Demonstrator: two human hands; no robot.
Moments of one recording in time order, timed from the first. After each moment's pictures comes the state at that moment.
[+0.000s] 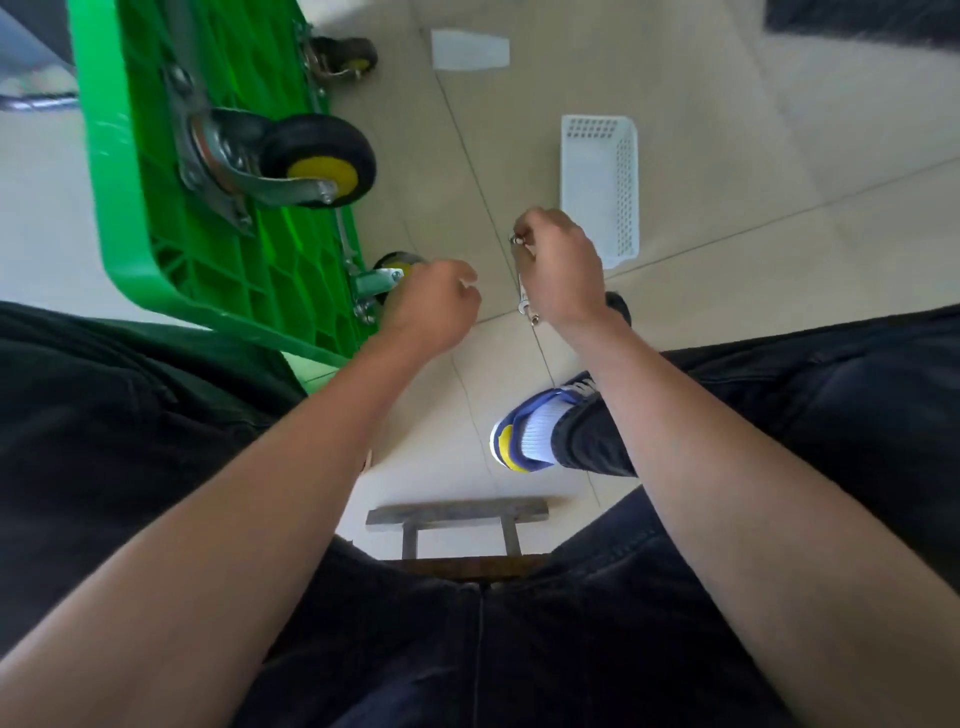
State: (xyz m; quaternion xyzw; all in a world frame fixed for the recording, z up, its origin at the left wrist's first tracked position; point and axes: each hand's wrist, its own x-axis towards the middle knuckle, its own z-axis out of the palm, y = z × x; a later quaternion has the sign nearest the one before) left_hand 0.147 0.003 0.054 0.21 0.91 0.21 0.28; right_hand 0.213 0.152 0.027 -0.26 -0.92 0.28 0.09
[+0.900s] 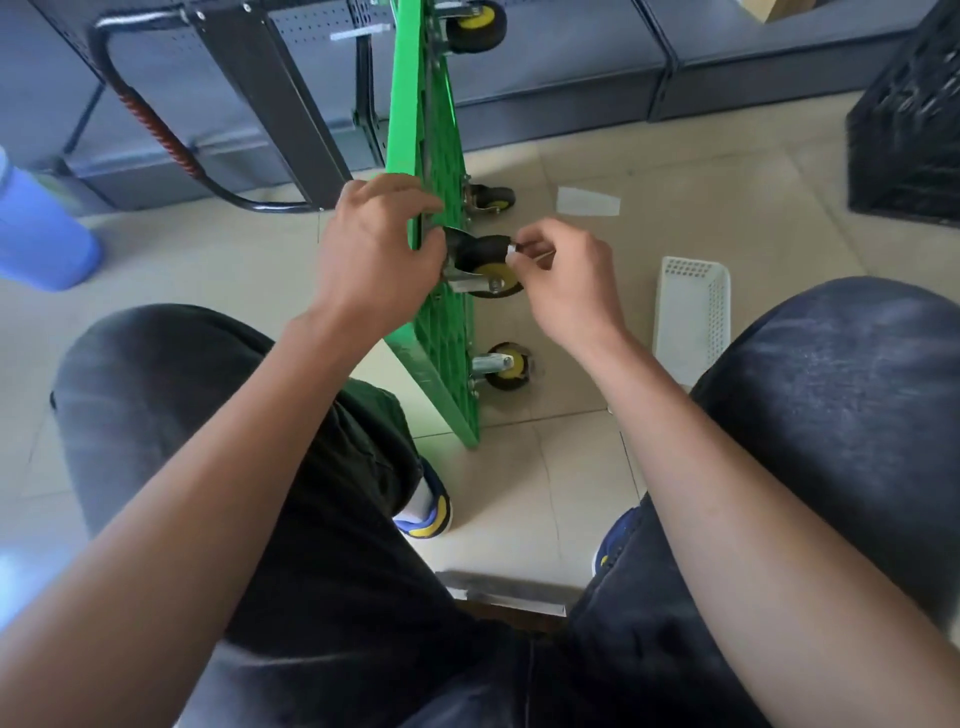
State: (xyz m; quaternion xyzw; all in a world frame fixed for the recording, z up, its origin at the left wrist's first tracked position) left_hand 0.084 -0.127 0.237 0.25 0.93 0.25 -0.09; right_hand 0.146 0.046 0.178 -0.18 -0.85 0.46 0.17
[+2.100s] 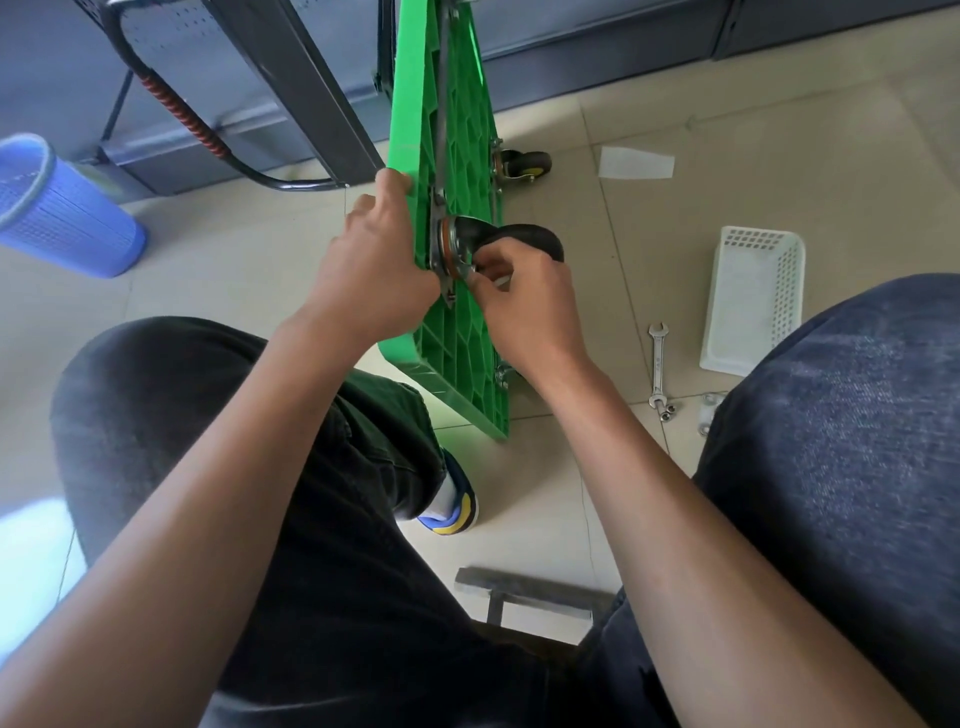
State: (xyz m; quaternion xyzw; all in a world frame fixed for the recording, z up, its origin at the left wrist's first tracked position) left_hand 0.064 -0.116 0.231 0.16 0.97 0.17 0.08; right_hand 0.121 0.007 0.150 -0.17 -0.83 0.52 0.12
